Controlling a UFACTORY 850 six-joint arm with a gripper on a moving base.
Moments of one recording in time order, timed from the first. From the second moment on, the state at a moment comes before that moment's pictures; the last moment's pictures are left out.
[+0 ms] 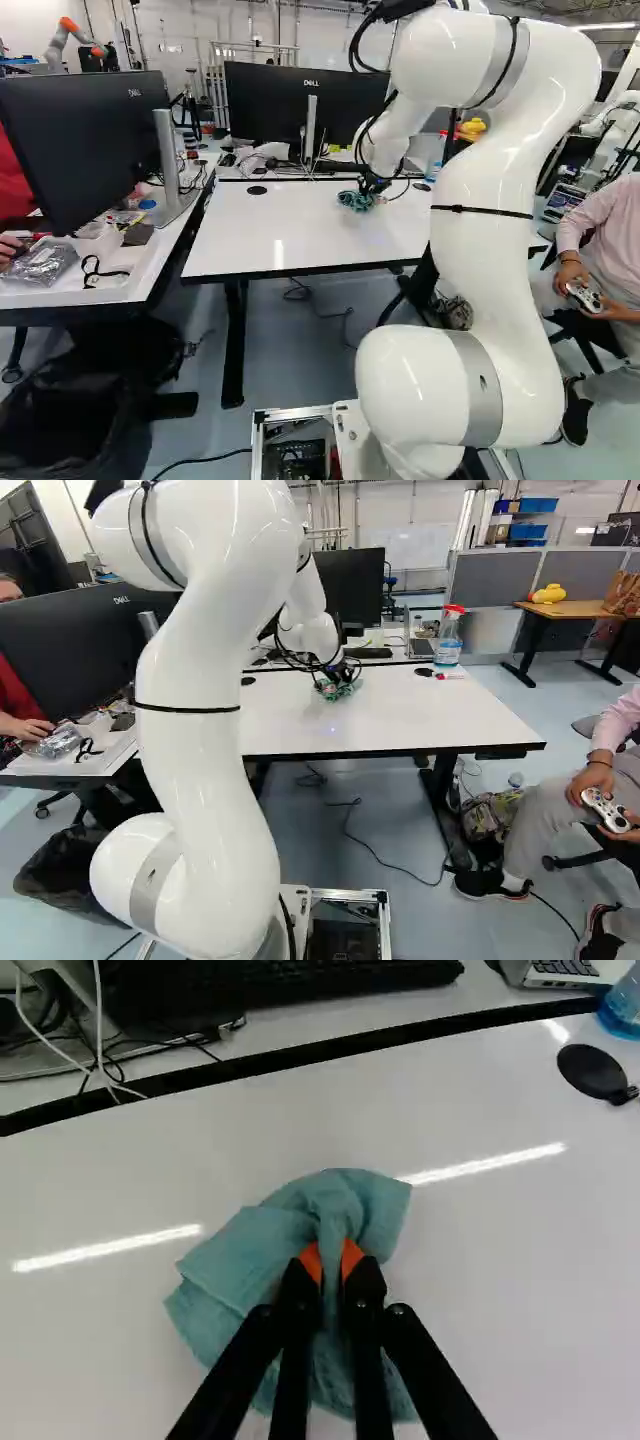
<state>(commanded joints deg) -10.6 -28.0 -68.1 0.0 -0.7 0.0</state>
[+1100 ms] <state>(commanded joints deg) -2.5 -21.9 -60.2 0.0 -0.7 0.0</state>
